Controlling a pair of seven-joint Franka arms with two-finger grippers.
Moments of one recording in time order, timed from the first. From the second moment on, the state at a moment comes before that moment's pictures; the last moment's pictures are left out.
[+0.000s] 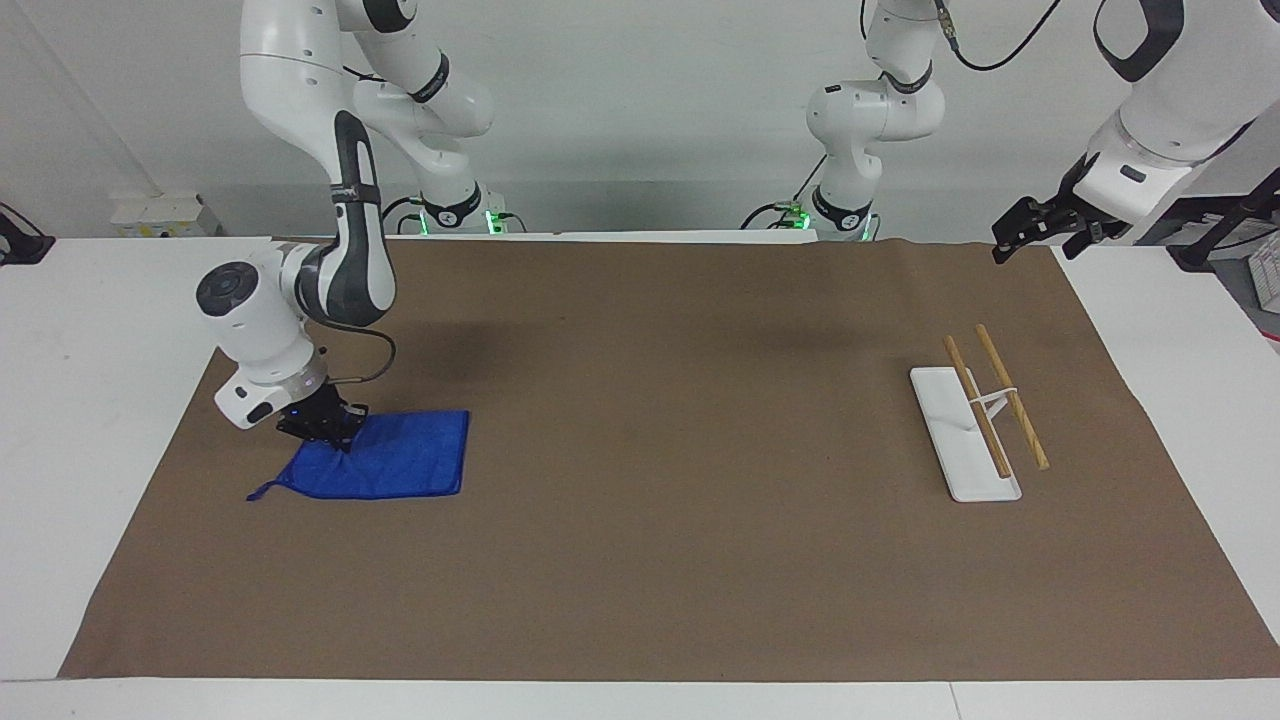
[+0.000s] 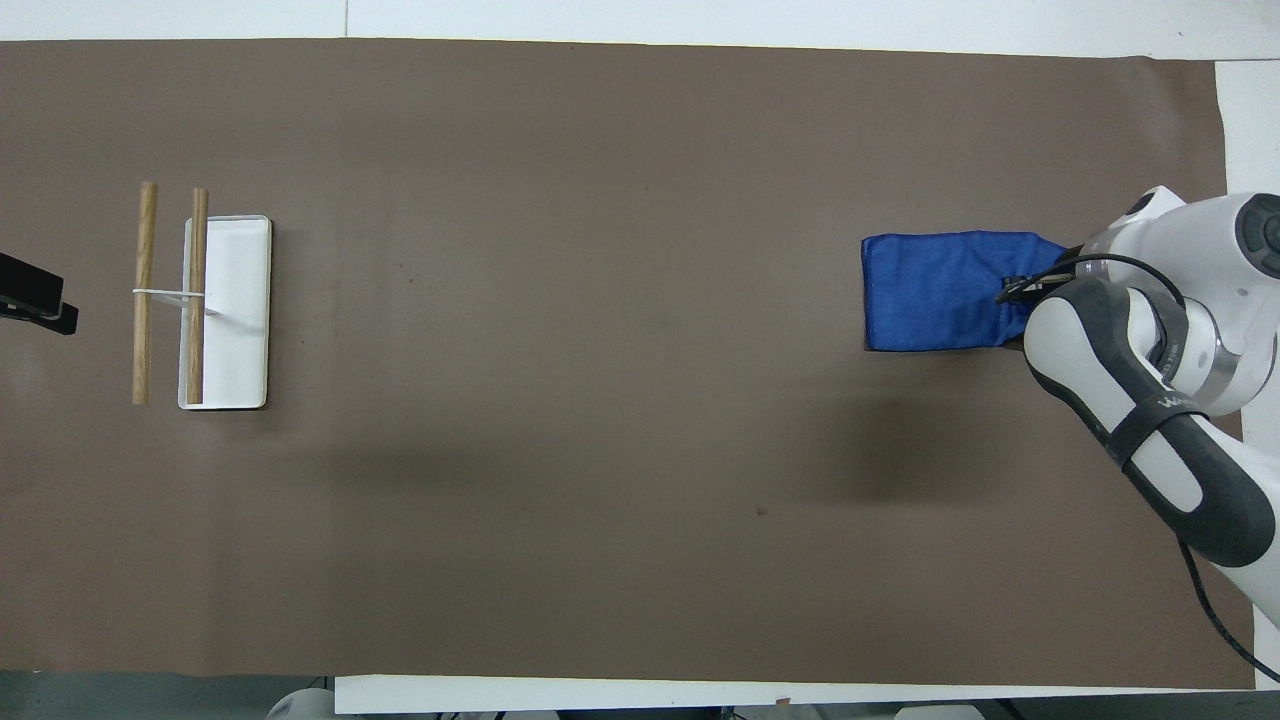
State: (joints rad) left arm -0.05 -0.03 0.00 -1.57 0.01 1.38 -0.01; right arm -0.11 0.25 0.00 -2.07 0.05 2.35 -0.15
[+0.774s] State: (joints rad) left arm -0.05 -0.03 0.00 -1.60 -0.02 1.39 -0.23; right arm 0.11 0.10 0.21 -1.86 0.06 2.03 0.82
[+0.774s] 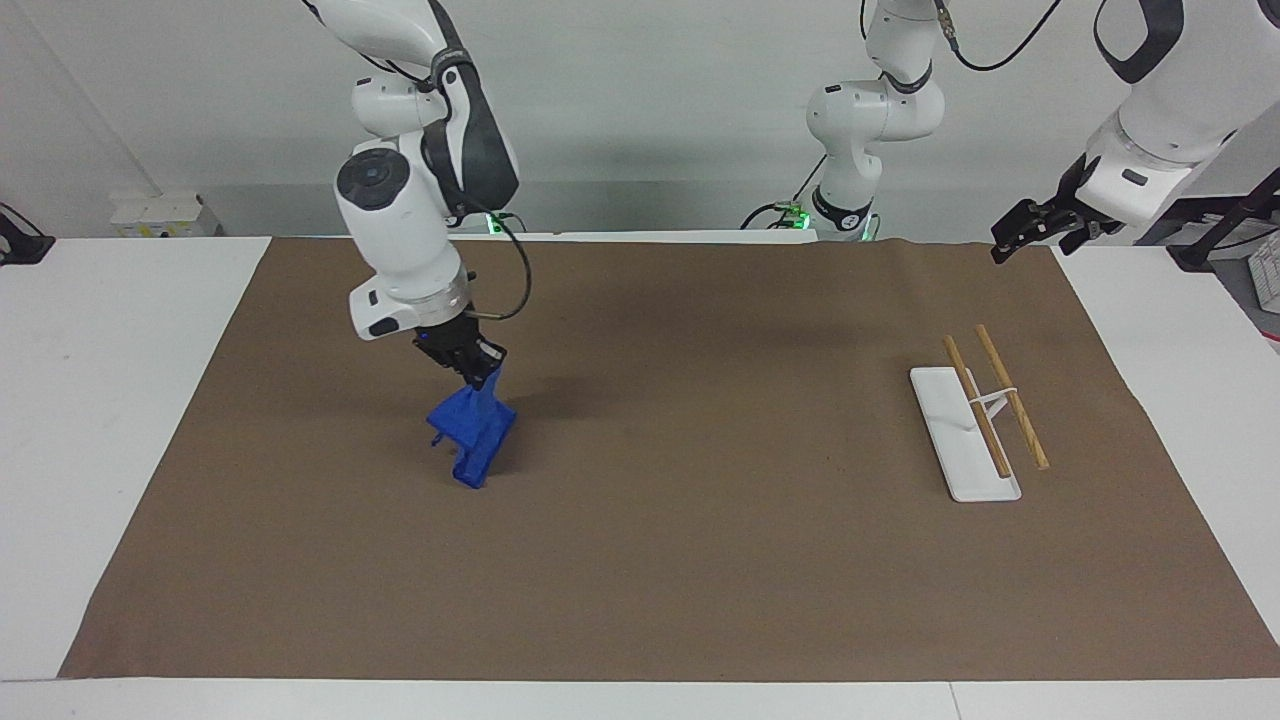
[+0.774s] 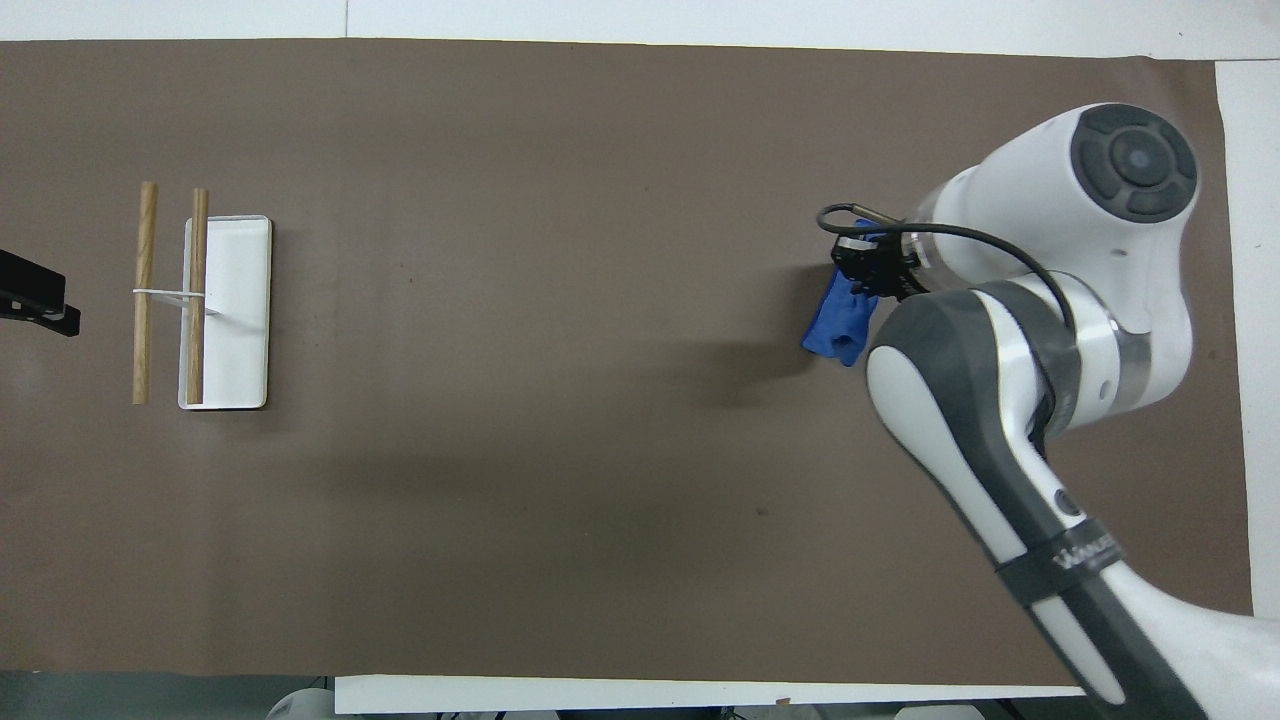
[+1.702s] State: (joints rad) left arm -0.08 -0.16 -0.01 -2.06 -0.58 1.92 -1.38; right arm 0.38 0.25 0.37 -1.59 0.29 2.43 1.85
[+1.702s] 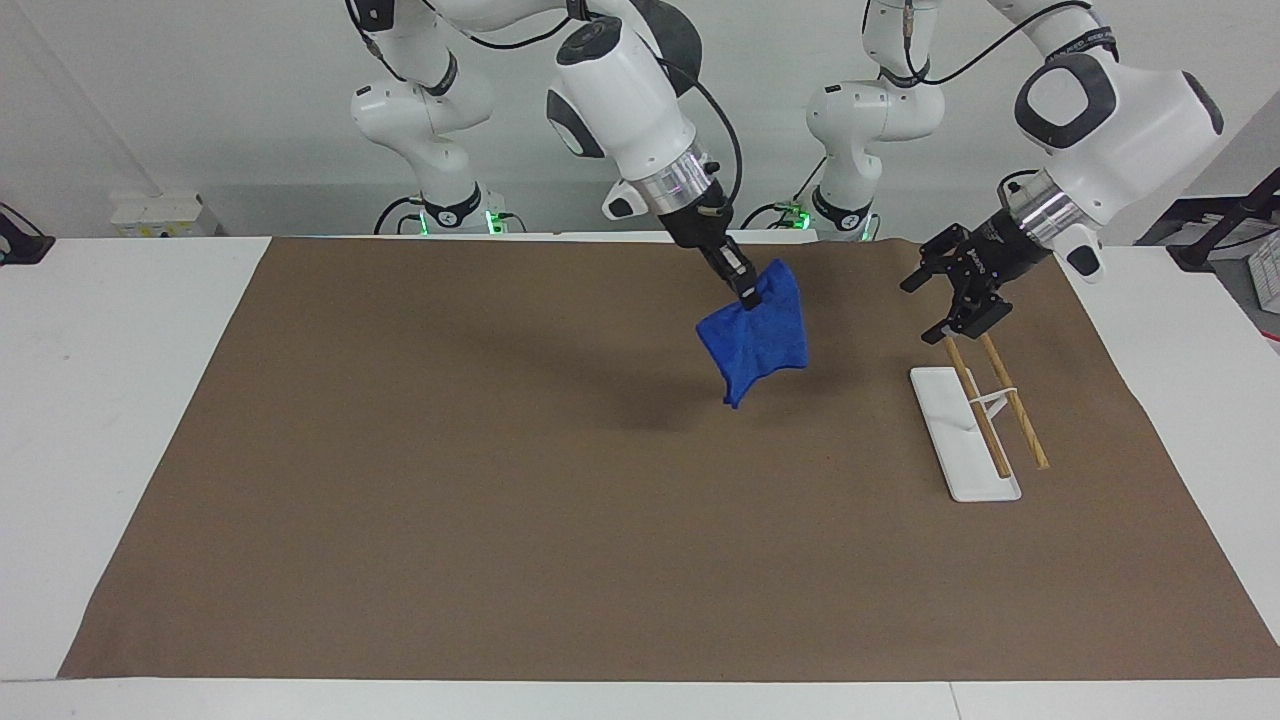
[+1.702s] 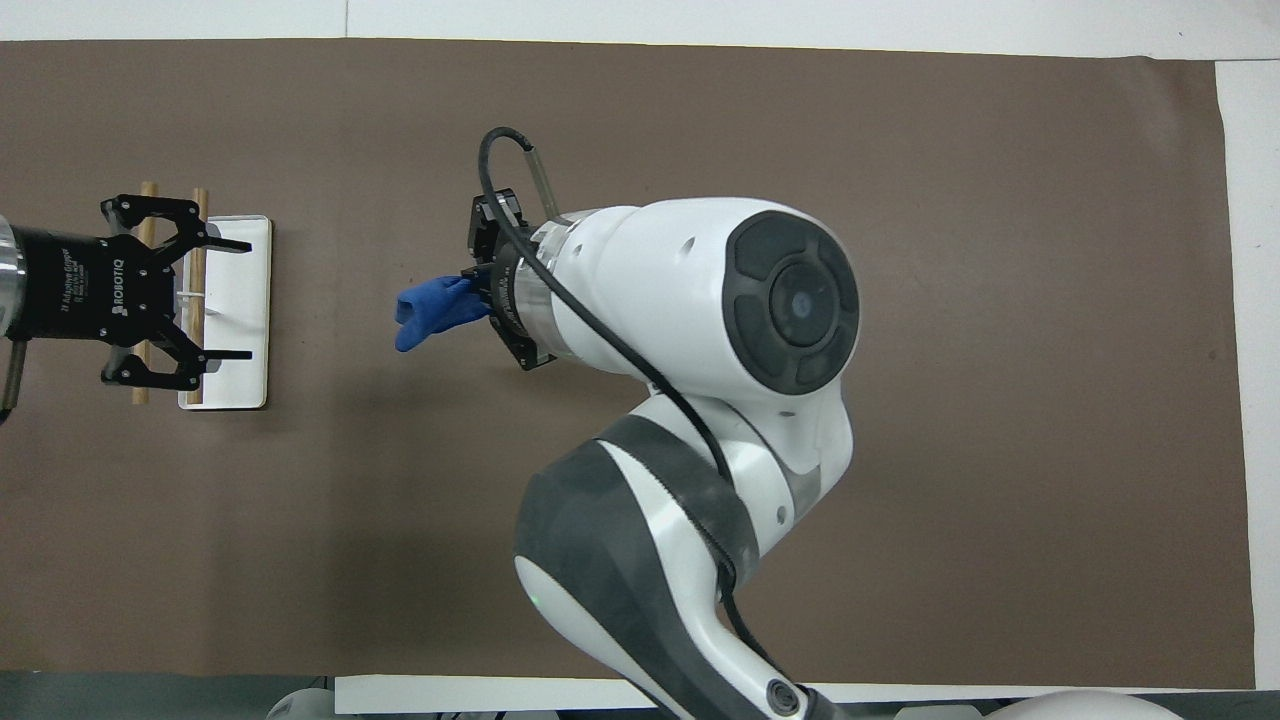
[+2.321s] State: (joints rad) left arm -0.15 -0.17 -0.02 -2.13 -0.59 2.06 -1.47; right arm 0.42 0.28 0.42 -1.58 0.29 2.62 2.04
